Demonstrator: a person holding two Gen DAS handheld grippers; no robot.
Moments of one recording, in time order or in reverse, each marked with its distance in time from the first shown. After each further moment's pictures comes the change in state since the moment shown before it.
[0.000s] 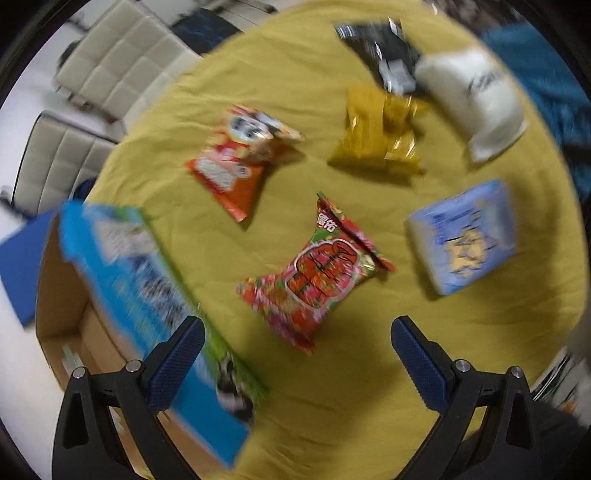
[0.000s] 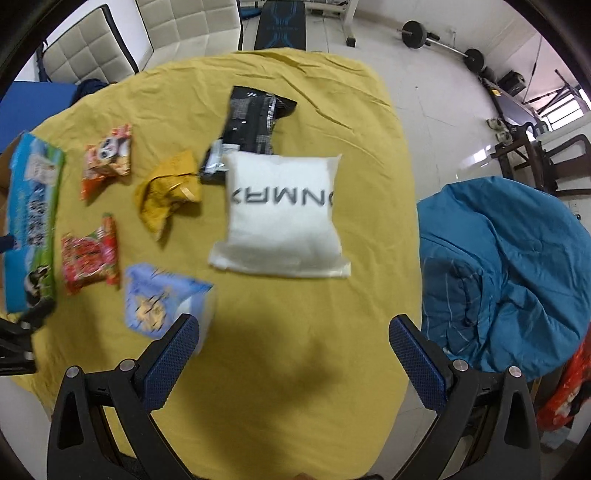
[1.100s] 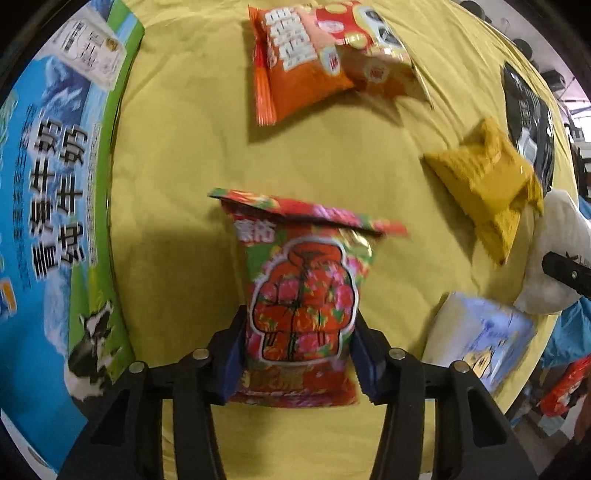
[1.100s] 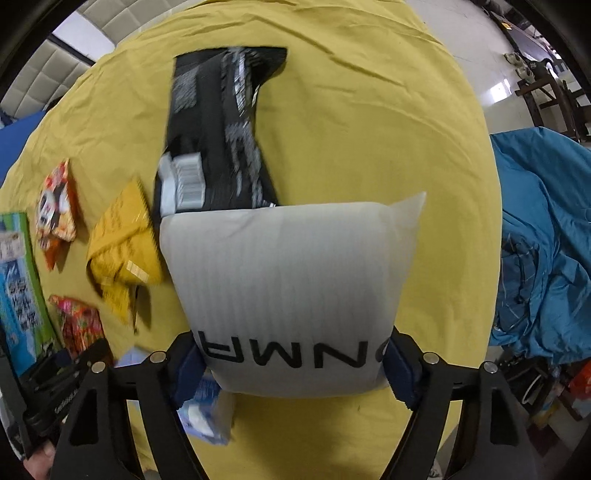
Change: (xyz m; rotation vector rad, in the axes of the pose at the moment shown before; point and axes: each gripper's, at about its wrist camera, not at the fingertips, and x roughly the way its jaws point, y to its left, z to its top) left arm 0.071 0.002 -0.033 -0.675 0.111 -0.303; right arm 0.099 0.004 0.083 0.129 0.213 0.145
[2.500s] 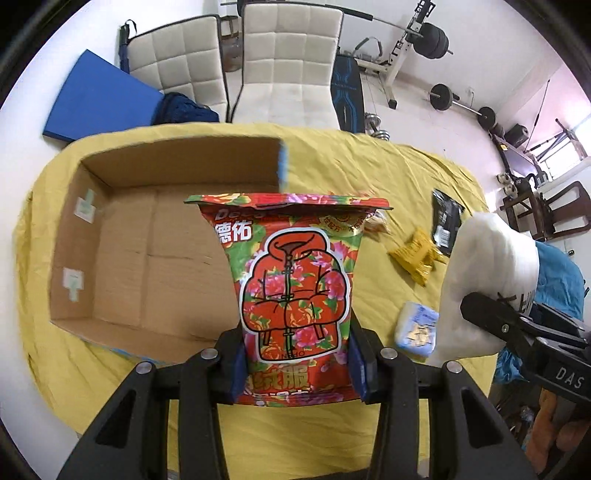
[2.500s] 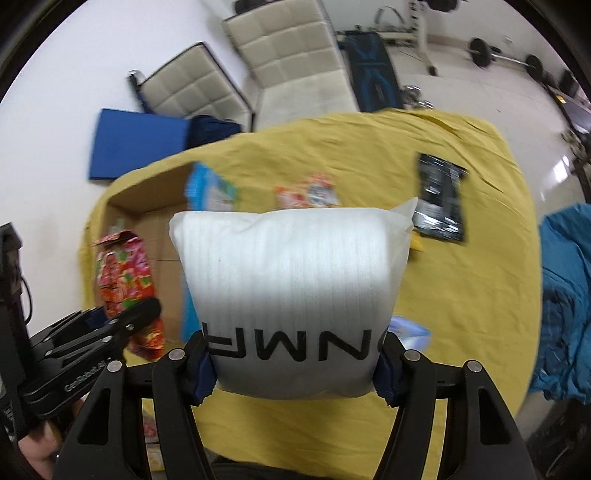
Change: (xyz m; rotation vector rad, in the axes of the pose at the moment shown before) left arm -0.197 0.087 -0.083 0.000 -0.398 -0.066; right arm -0.168 0.180 -0.149 -0.217 -0.328 0.277
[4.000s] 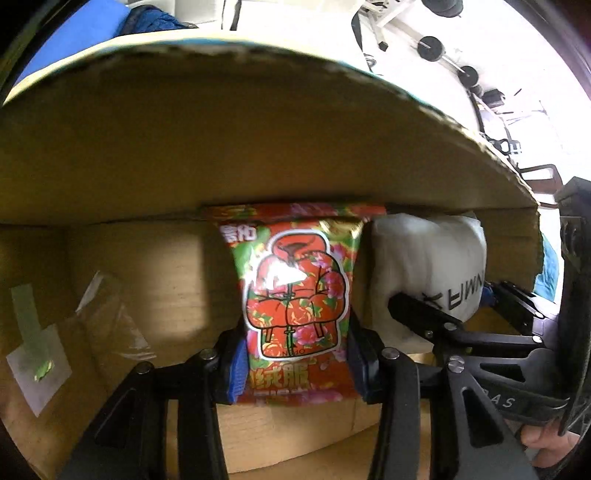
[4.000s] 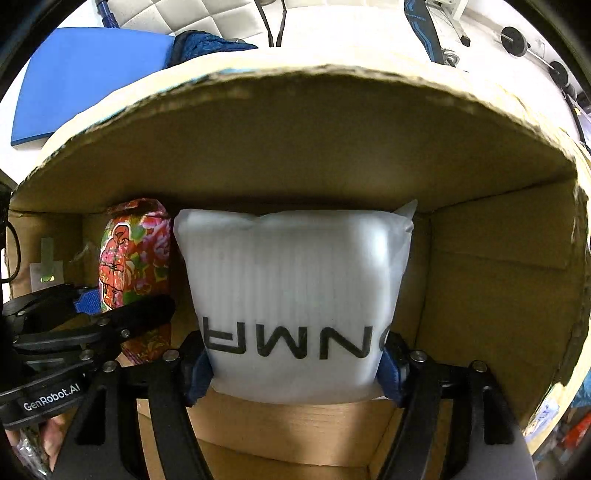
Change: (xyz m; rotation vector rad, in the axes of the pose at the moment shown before) left arm 0.160 0.227 0.125 0.045 0.337 -0.270; right arm 0.295 0.206 0.104 -0.006 0.268 -0.180
